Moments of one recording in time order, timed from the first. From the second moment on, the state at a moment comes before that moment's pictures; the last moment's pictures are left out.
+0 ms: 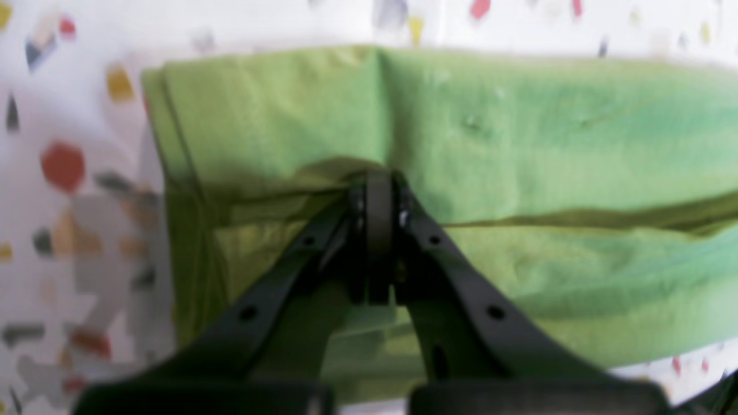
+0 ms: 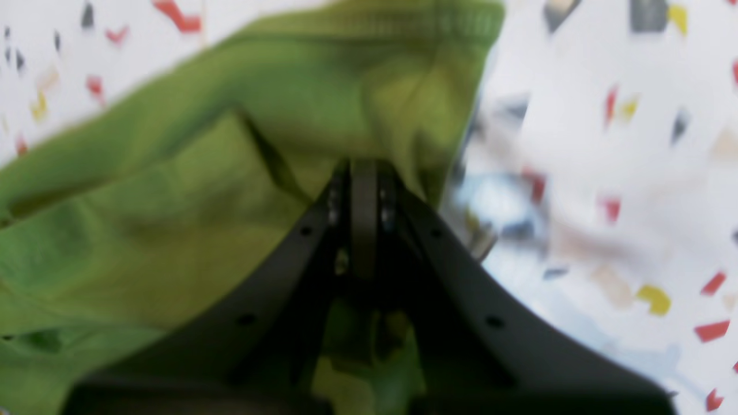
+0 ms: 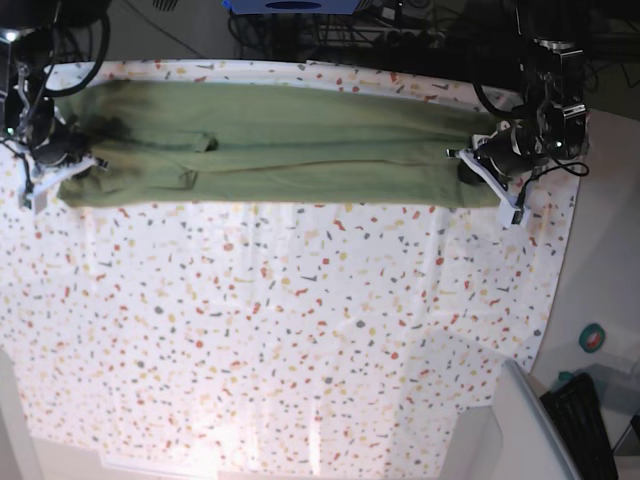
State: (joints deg) left arm 9.1 -17.3 -11.4 73.2 -24.1 -19.6 45.3; right arm -10.7 16.9 14.7 68.7 29.2 7.3 -38.4
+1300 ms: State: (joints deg) left arm 8.2 -23.2 -17.8 63.7 -45.8 -32.6 45.0; right arm -22.0 17.0 14.7 103.2 27.8 6.4 -40.7
